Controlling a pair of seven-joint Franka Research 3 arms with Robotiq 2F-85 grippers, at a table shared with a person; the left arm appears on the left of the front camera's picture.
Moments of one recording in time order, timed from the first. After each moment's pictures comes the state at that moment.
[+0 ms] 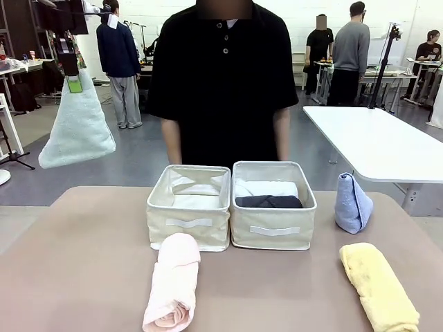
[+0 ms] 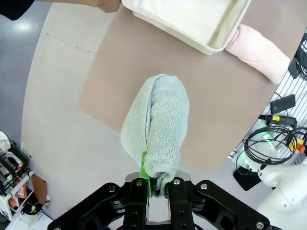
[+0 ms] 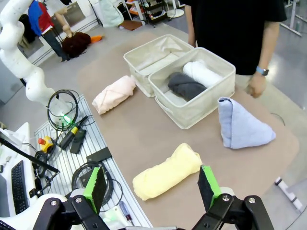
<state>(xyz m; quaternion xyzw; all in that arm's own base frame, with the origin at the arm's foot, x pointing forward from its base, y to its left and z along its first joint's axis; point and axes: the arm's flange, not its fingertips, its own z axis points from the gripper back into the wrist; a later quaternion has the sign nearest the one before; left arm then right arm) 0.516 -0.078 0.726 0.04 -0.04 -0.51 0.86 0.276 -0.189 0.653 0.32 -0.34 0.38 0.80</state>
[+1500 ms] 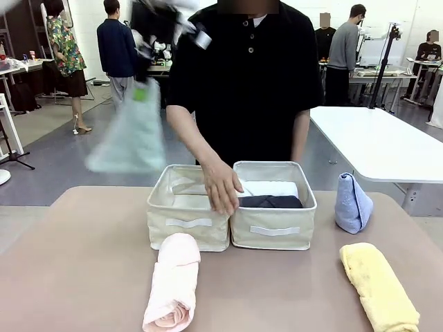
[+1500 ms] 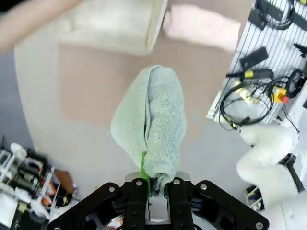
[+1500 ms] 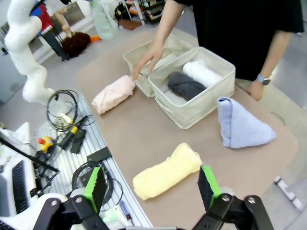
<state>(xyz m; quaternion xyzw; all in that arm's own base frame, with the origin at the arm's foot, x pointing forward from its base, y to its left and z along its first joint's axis) 0.460 -0.235 0.760 0.09 0.09 -0.61 0.79 0.276 -0.189 0.654 0.32 -0.34 0.38 0.80</state>
